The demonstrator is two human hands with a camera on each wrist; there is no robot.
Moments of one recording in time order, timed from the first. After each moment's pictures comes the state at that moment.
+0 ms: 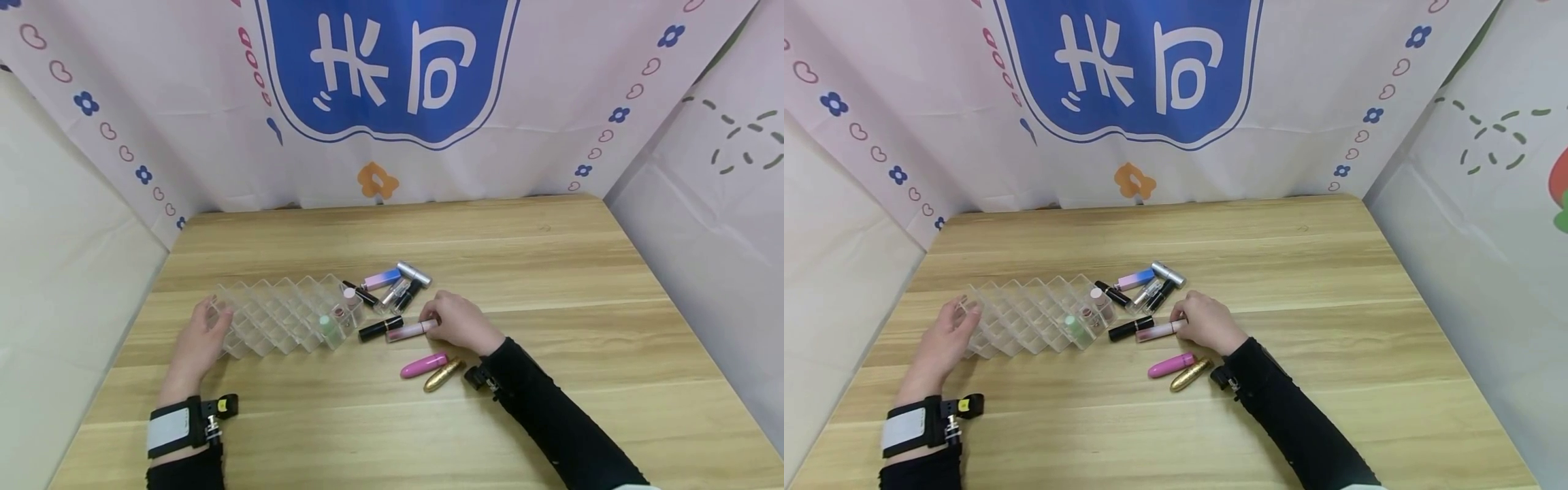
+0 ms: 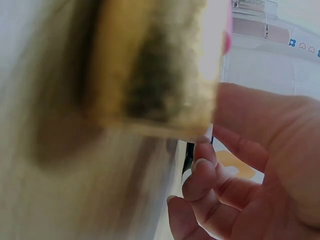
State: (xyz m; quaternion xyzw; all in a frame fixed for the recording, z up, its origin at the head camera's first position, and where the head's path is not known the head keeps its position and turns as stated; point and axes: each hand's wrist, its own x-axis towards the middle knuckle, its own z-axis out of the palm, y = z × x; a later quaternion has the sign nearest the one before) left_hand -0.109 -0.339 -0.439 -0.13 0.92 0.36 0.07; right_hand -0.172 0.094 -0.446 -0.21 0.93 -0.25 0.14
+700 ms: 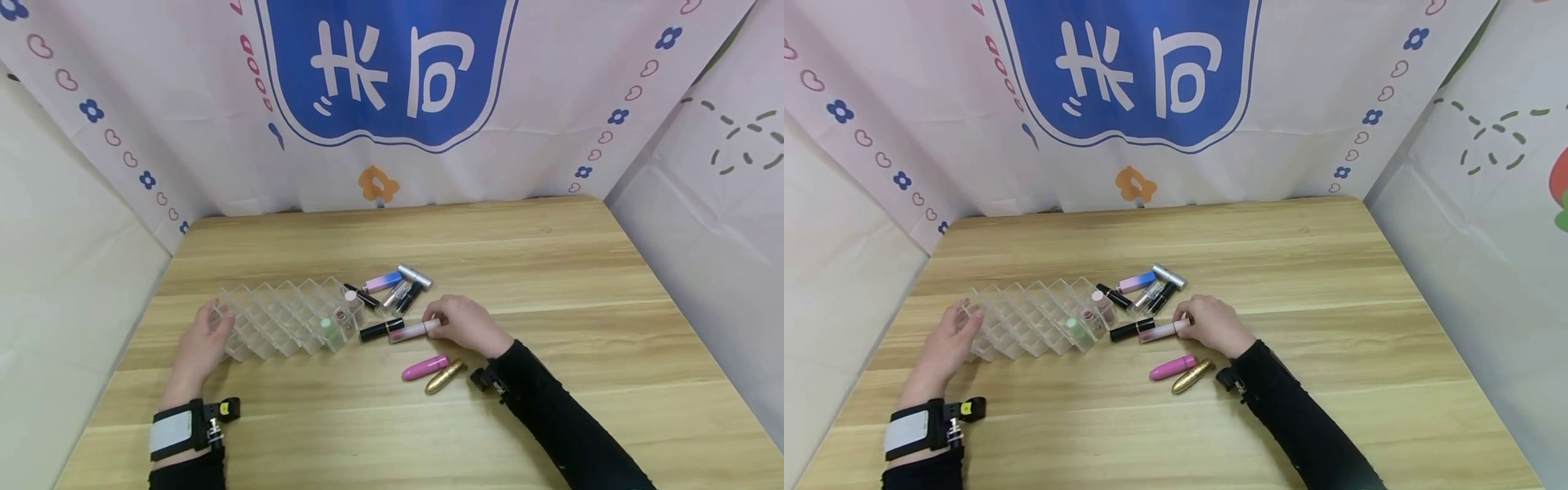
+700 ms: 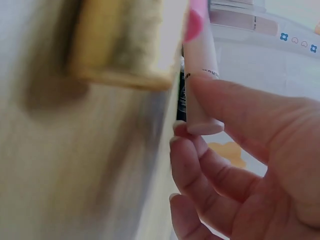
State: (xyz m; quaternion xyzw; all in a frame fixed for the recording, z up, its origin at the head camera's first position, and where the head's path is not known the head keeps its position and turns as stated) left_hand -0.109 -0.341 -0.442 -0.13 0.92 0.36 0.07; right_hand -0.172 0.103 -0.444 -0.24 0.93 -0.25 0.12
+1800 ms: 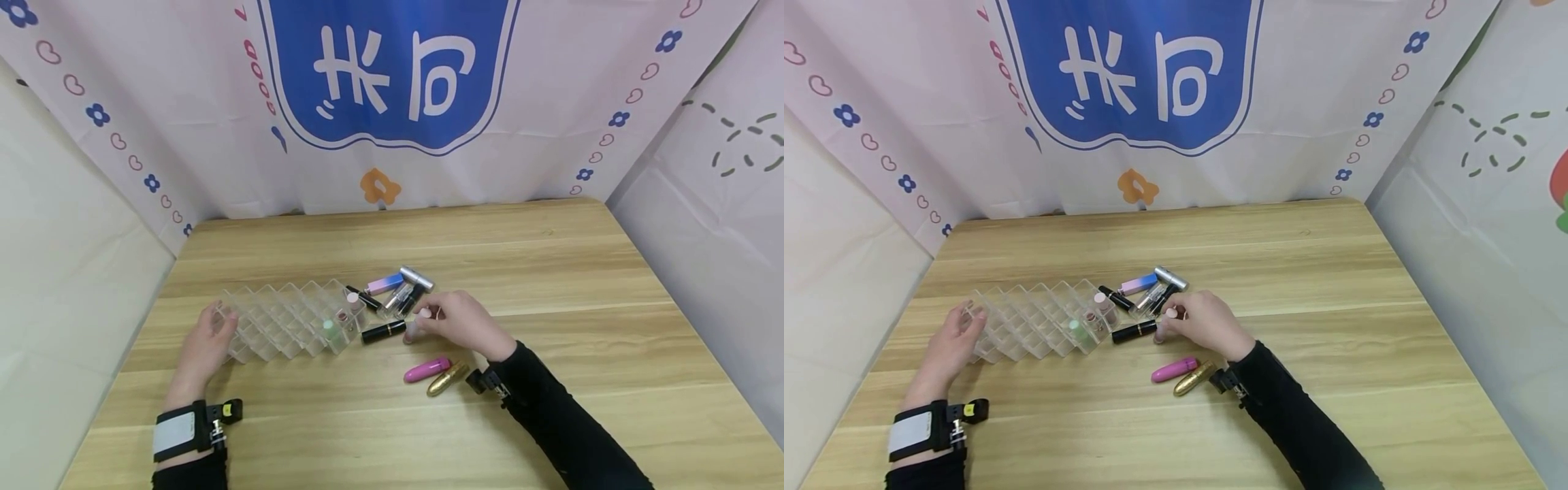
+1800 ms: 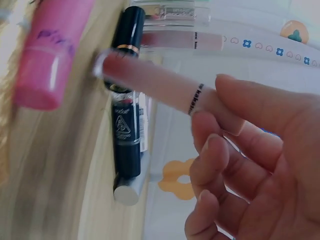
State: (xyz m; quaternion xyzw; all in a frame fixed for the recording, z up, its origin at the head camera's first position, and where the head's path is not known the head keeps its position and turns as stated) left_hand -0.108 -0.340 -0.439 -0.13 0.92 0.35 0.07; right_hand -0.162 0.093 -0.411 -0.26 0.91 -0.31 0.08
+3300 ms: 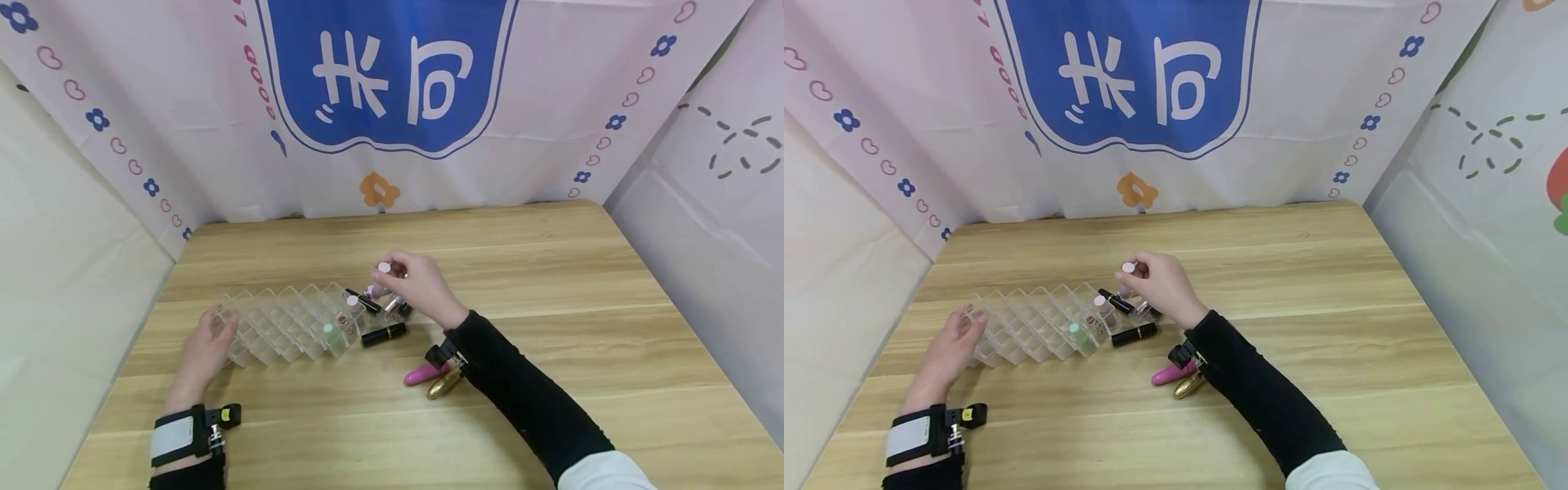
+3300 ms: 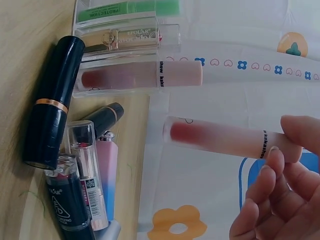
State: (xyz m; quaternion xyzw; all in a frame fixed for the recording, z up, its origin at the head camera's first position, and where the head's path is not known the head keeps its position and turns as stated) left_hand -0.108 -0.340 -0.436 -0.13 0.92 0.35 0.09; right_hand -0.196 0.032 -0.383 -0.21 0.85 -0.47 0.02
